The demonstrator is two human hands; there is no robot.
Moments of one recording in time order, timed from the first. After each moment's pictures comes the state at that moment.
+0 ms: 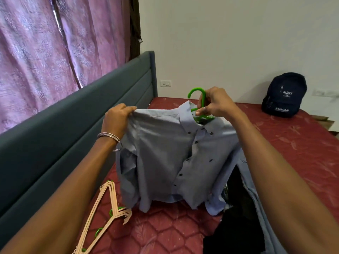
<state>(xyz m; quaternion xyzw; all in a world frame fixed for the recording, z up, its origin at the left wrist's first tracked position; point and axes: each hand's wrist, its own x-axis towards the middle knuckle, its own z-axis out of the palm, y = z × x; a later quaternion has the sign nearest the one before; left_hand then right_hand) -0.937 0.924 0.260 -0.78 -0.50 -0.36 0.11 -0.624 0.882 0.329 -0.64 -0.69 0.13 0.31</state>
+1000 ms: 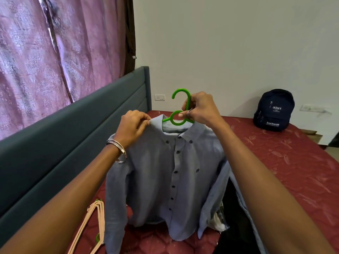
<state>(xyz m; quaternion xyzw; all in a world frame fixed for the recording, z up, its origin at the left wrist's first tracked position) -0.881 0.940 0.283 -0.82 -0.39 -0.41 0.01 -0.644 0.909 0.345 -0.62 -0.66 0.12 0.40</state>
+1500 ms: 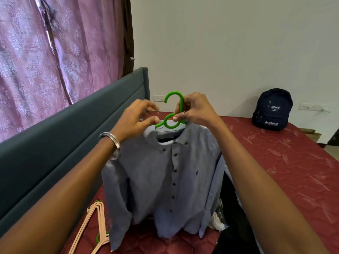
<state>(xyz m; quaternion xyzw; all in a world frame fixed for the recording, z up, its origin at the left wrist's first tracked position) -0.869 0.923 0.323 -0.86 -0.34 -0.37 -0.11 -0.646 0.900 0.350 -0.56 -0.71 0.15 0.39</state>
